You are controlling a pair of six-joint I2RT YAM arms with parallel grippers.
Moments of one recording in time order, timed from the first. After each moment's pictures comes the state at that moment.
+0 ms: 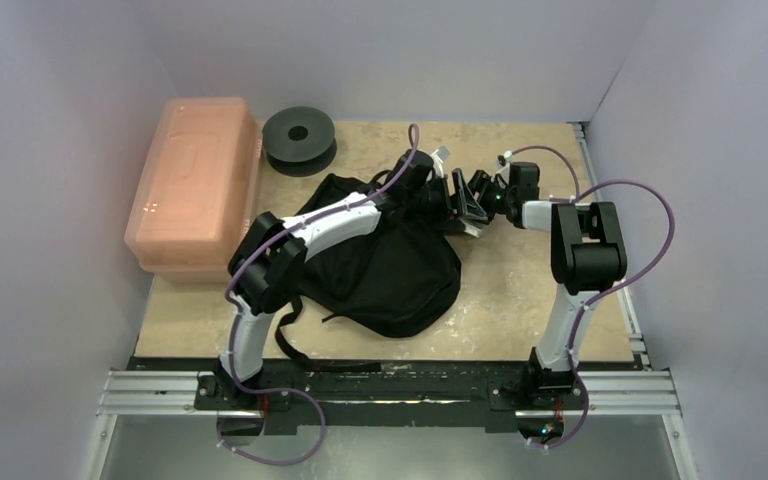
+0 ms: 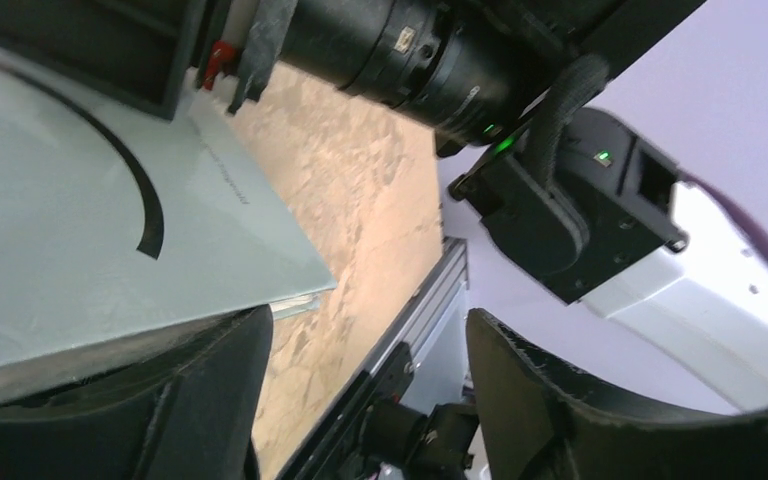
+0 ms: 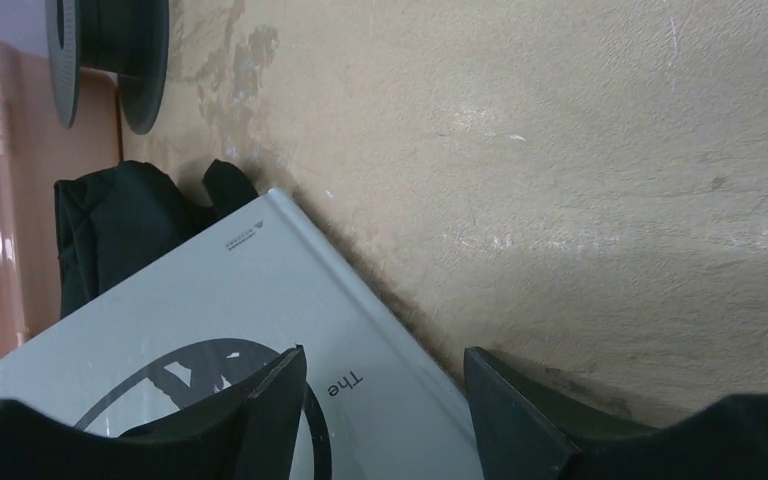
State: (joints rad) left arm -0.77 2.08 1.64 -0.03 0.44 -1.06; right arm 0.04 1.98 1.08 0.19 -0.62 0.61
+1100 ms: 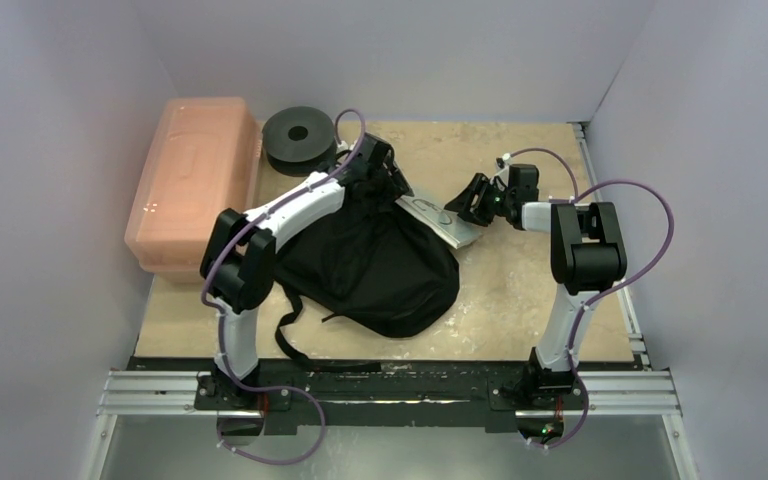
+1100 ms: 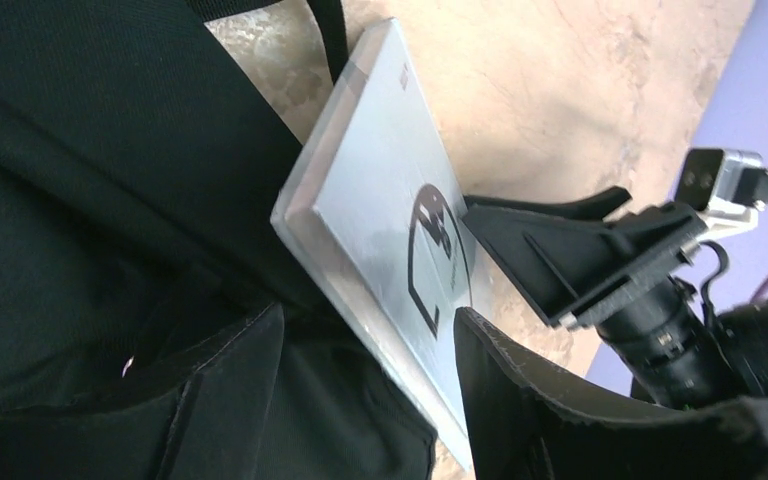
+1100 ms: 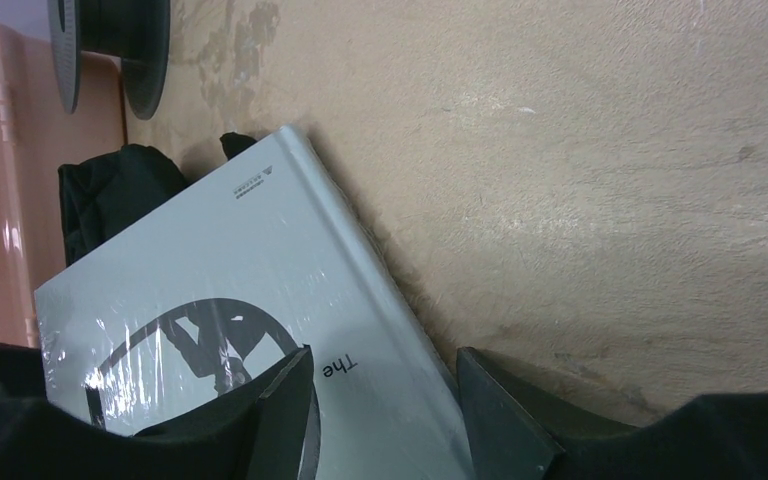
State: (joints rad) left arm -0.60 1.95 1.62 -0.48 0.01 -1.06; right arm 0.04 1.98 1.07 0.19 -0.65 0.61
